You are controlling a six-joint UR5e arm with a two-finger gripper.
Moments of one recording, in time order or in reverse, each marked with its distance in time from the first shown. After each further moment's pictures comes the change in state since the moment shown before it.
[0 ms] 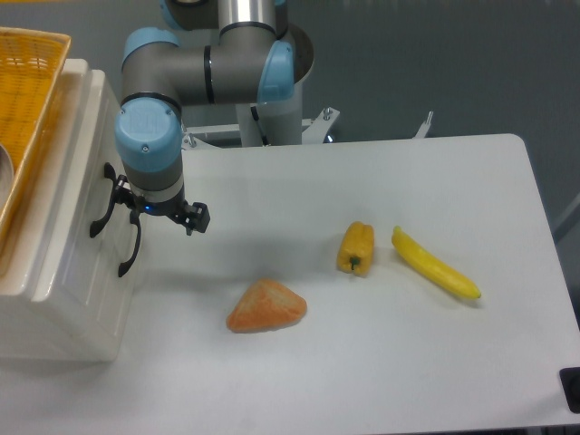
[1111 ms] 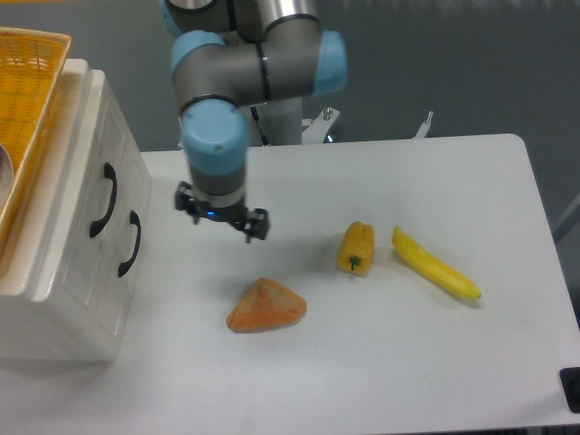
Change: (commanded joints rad) arm 0.288 0.014 0.017 0.005 0.101 0.339
